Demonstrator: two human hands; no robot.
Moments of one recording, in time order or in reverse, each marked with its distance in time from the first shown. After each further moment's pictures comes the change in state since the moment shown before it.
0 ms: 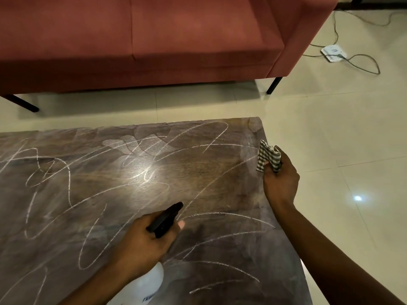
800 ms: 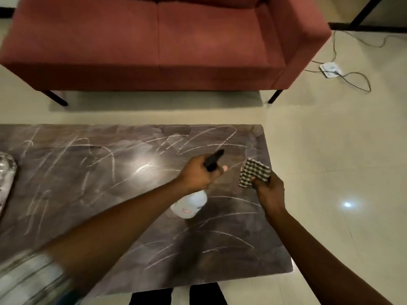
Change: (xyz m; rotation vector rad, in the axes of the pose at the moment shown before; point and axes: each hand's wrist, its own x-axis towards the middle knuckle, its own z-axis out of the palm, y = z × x) left_hand 0.038 0.088 -0.013 -0.121 -0.104 0.238; right_hand -0.099 -0.067 -0.047 0.112 -0.304 0.160
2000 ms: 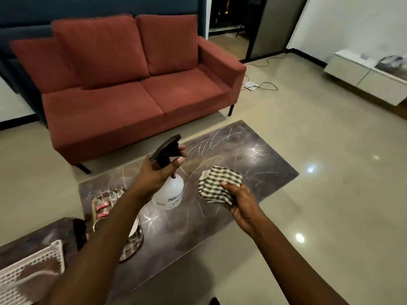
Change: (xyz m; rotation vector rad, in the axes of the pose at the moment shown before) left_hand -0.433 0.017 -0.455 -0.067 -0.230 0.545; right_hand -0.572 -0.240 0.290 0.964 0.019 0.111
